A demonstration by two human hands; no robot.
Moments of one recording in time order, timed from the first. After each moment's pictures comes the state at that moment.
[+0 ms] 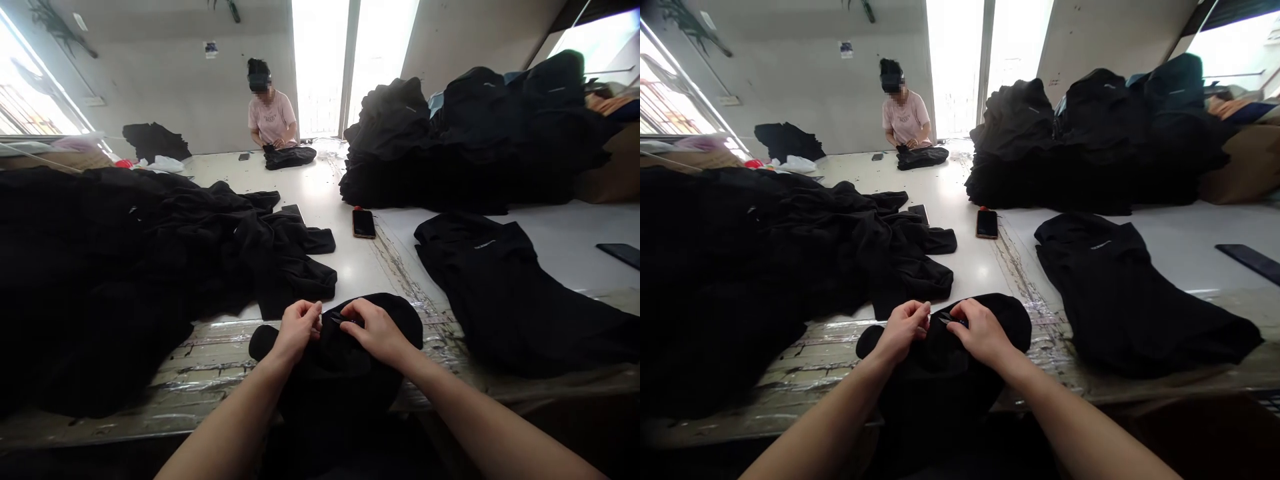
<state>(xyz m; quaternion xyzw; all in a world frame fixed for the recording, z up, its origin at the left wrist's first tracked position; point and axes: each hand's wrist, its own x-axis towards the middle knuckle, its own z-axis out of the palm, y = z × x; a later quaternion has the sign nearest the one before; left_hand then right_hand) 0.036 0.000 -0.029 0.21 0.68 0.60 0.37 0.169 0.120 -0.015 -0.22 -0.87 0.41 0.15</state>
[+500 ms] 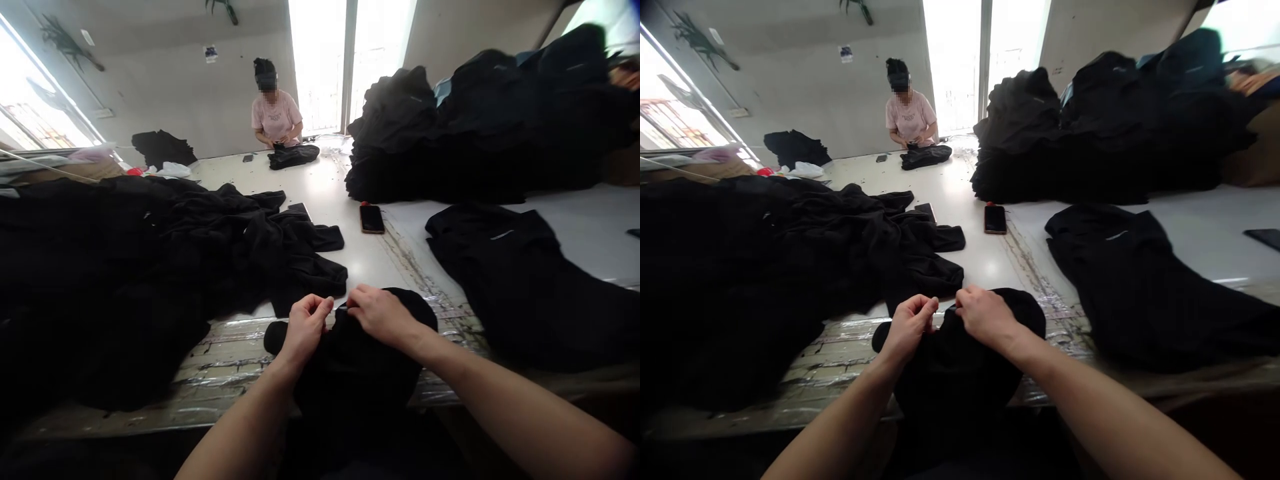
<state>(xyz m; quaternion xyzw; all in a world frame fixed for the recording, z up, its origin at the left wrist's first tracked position) 0.035 -0.017 -0.003 0.28 0.69 0.59 0.31 0.145 0.117 0.010 -0.21 -0.96 0.19 0.09</state>
